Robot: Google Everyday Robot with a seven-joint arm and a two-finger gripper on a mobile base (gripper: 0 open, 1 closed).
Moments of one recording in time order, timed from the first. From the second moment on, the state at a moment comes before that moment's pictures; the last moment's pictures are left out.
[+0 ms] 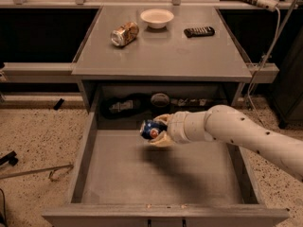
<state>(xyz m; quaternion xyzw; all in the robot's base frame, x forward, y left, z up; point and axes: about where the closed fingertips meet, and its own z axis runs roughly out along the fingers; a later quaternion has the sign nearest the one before) 0.568 -0.027 0.687 -0.62 0.64 0.09 0.44</state>
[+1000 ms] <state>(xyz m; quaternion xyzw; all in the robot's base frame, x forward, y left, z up) 0.584 -0.036 0.625 -0.60 0.71 0.12 0.34</state>
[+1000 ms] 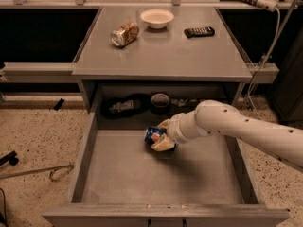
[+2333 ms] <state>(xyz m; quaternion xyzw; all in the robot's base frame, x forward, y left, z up) 0.584 -0.035 0.625 -0.60 0.71 0.12 0.34</state>
